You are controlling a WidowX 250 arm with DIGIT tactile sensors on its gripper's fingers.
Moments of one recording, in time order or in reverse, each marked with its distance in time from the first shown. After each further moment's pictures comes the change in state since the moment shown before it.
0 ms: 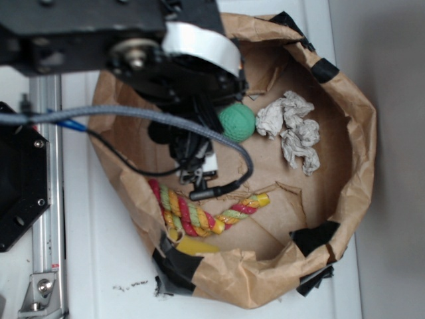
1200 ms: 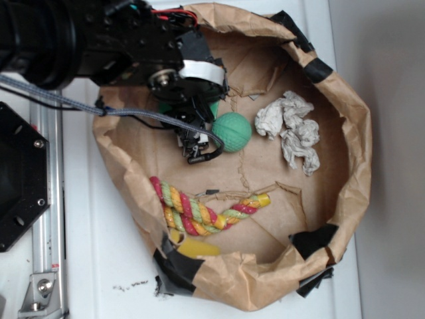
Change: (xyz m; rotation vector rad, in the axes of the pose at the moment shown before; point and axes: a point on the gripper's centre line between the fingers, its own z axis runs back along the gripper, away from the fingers) arm -0.023 0.022 -0.101 0.017 0.016 -0.027
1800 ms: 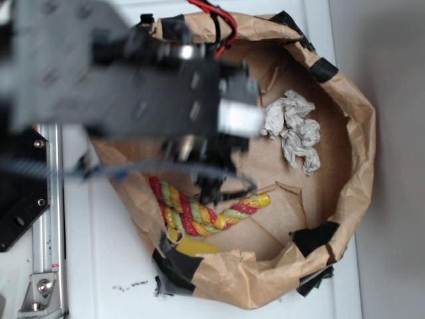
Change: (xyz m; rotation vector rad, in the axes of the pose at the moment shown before) arm 0.027 -0.057 0.110 0.137 -0.059 -0.071
